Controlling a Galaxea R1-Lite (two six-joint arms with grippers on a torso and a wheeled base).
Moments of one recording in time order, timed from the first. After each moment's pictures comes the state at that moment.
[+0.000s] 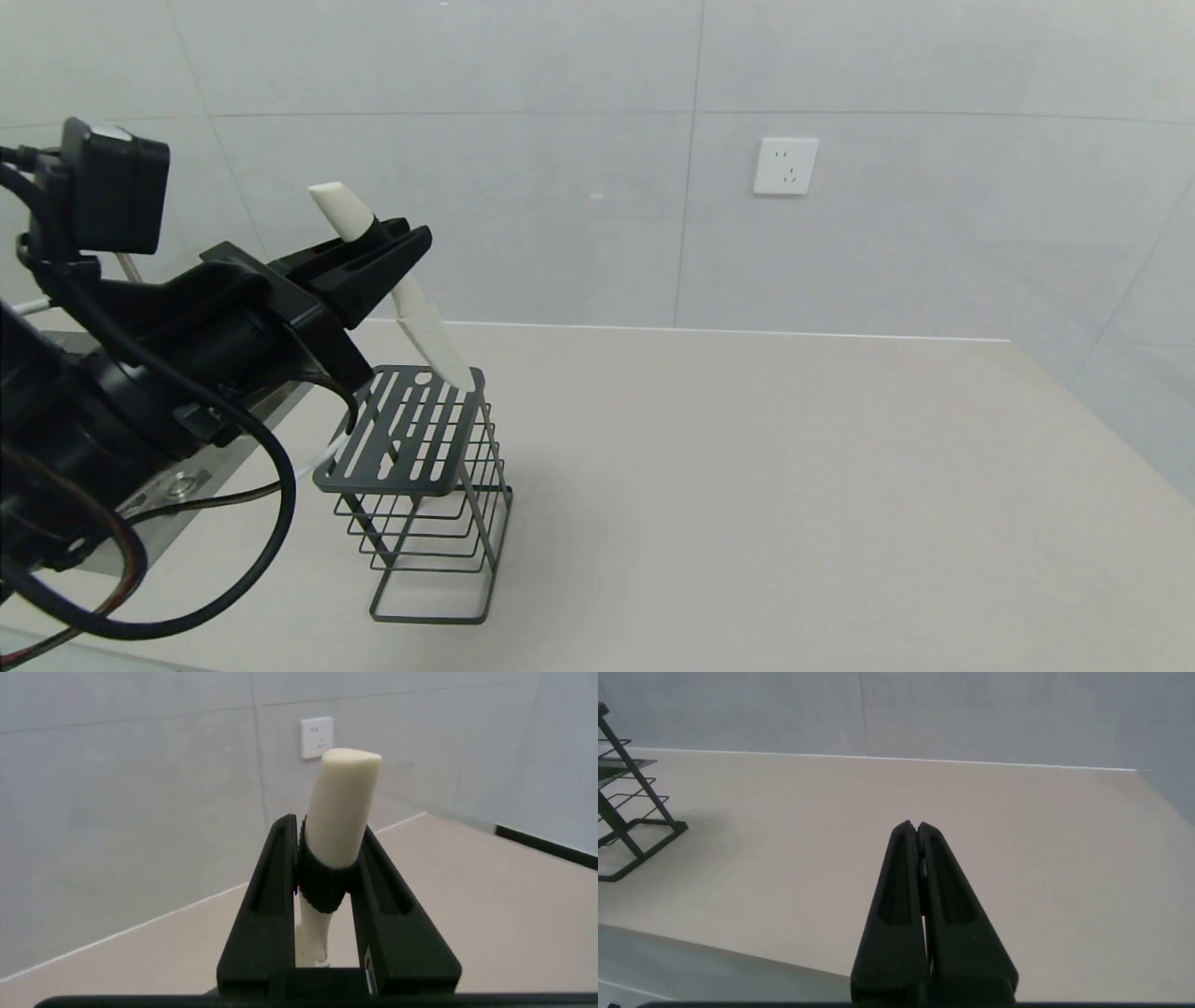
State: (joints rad) left arm -0.52 1.37 -0.54 -1.09 -0.13 0.04; right arm 0.00 0.01 0.00 -0.06 0.17 0.06
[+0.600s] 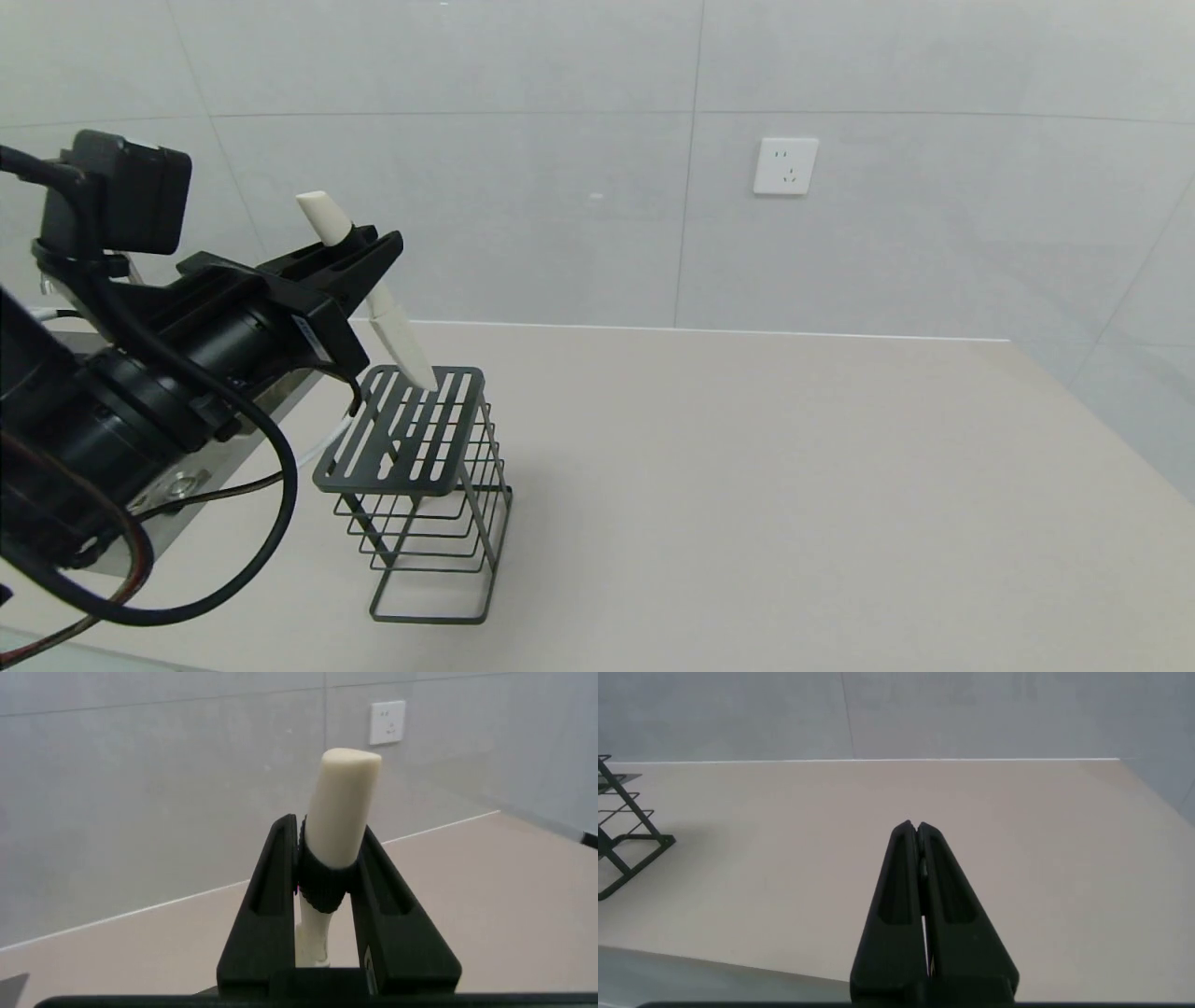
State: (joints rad) left arm -0.52 1.37 -0.54 -1.04 0.05 0.08; right arm 0.00 0.01 0.00 -0.06 0.12 0.07
